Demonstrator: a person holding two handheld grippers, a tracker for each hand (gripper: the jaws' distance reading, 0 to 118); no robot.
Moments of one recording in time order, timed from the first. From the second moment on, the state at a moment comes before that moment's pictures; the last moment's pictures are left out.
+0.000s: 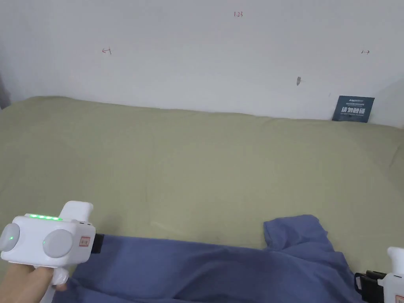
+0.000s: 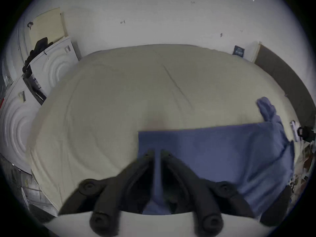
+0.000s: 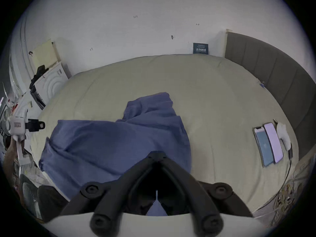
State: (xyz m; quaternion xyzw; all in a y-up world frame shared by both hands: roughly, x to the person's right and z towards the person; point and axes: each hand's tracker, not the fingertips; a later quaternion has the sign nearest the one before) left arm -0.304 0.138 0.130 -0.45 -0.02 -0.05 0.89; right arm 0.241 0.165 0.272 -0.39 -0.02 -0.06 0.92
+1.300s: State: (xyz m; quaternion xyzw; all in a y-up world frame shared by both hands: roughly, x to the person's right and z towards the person) left arm -0.330 0.184 0.154 -0.44 -0.06 -0.03 0.90; right arm 0.271 0.185 0.212 -0.44 -0.01 -0.03 0.90
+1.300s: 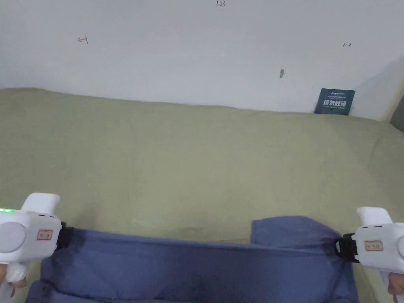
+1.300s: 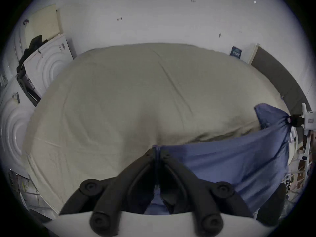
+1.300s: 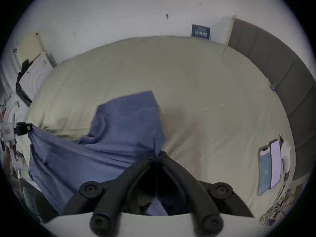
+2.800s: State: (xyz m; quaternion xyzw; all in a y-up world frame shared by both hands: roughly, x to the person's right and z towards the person) left arm -0.373 0.203 0.387 -0.34 -0.06 0.12 0.93; right arm 0.101 0.226 0.466 -0.17 -0.03 -0.01 0.98
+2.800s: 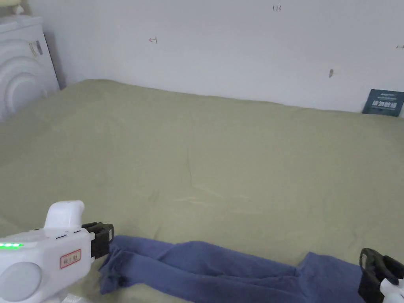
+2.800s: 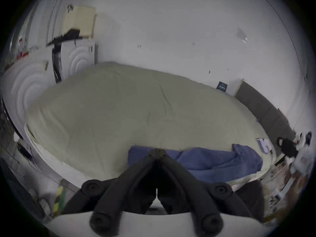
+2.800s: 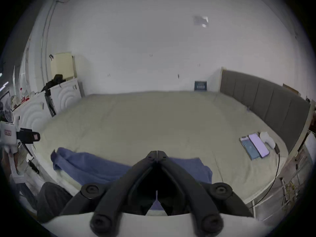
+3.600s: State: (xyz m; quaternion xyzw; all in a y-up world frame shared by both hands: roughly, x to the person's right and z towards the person) left arm -0.445 0.074 0.246 -0.56 -0.27 0.32 0.72; right arm 0.078 0.225 0.450 -0.20 -0.05 0.00 0.98
